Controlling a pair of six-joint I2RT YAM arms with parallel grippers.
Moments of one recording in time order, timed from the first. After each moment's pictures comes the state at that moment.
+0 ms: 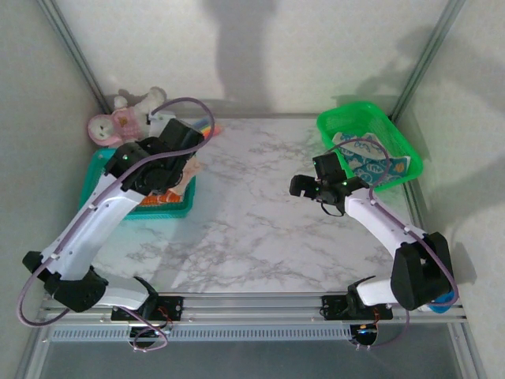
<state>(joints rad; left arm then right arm) -0.63 1.36 1.73 -1.32 -0.94 -0.40 0.42 1.37 0.96 -0.55 0.03 0.51</state>
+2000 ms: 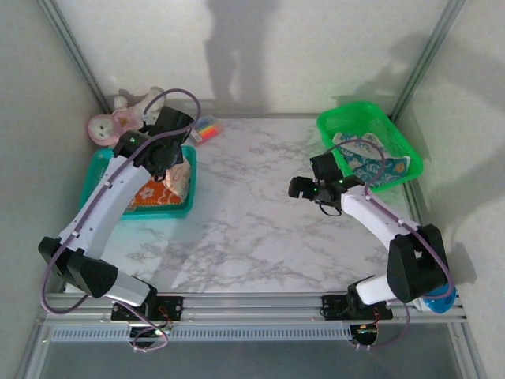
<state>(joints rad) -0.40 1.48 1.68 -1.22 -0.61 -0.53 0.42 1.43 0.97 -0.54 0.03 0.51</state>
